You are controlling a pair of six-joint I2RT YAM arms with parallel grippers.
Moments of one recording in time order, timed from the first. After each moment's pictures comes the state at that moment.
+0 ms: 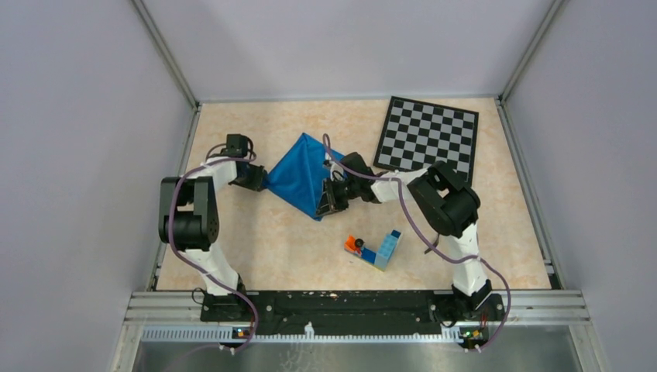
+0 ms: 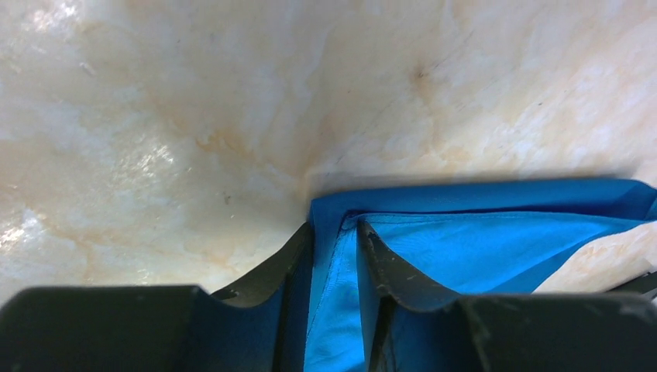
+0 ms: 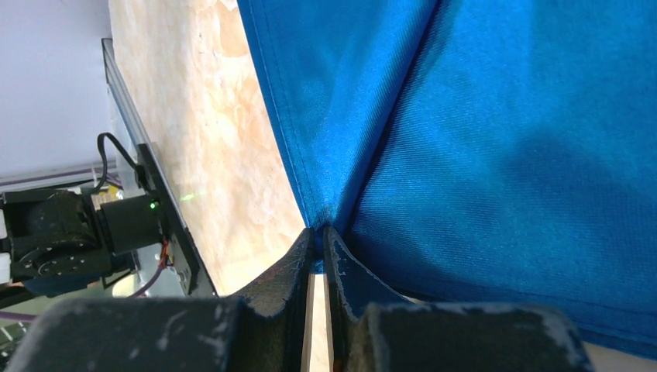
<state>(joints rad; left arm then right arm) 0.00 1.79 1.08 -0.43 0.00 -1.26 0.71 2.12 1.22 0.13 -0.68 0.62</state>
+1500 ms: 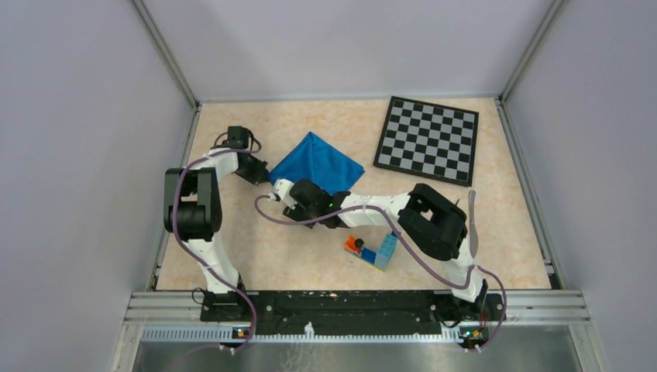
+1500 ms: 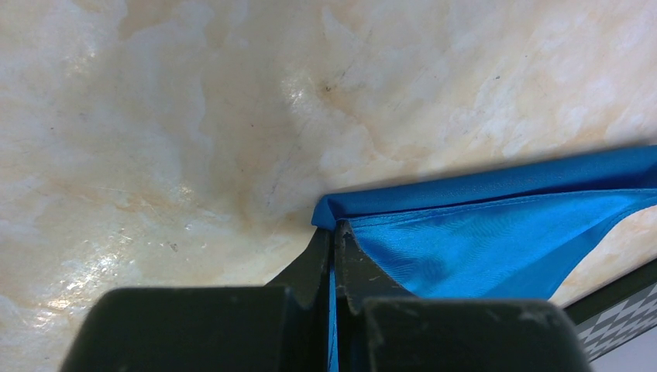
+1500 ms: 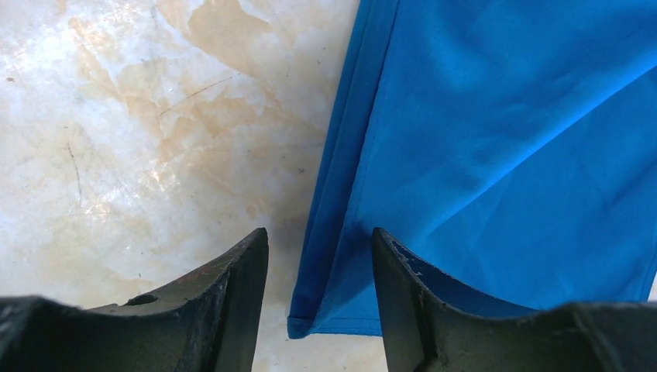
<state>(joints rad) 0.00 1.89 1.21 -0.46 0.07 -1.02 1.08 2.07 1.39 -0.10 0.19 -0.24</state>
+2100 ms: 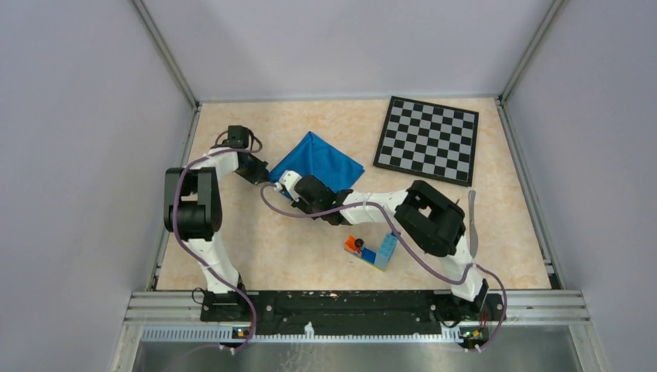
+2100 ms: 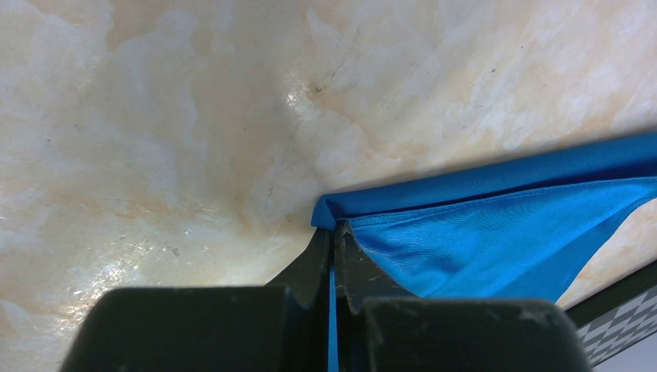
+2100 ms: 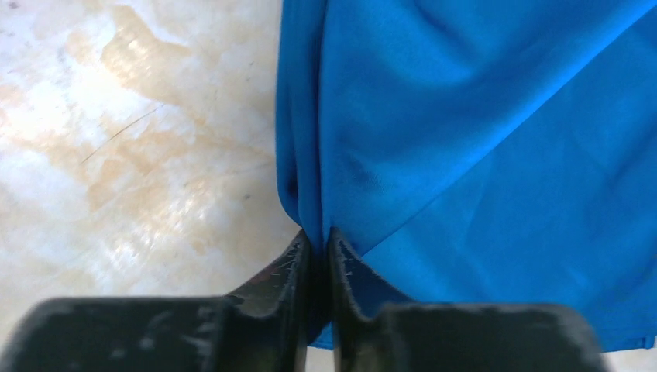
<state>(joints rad) 0.00 1.89 1.22 -0.46 0.07 -0.97 1.03 2.09 1.36 -0.02 0.18 -0.14</state>
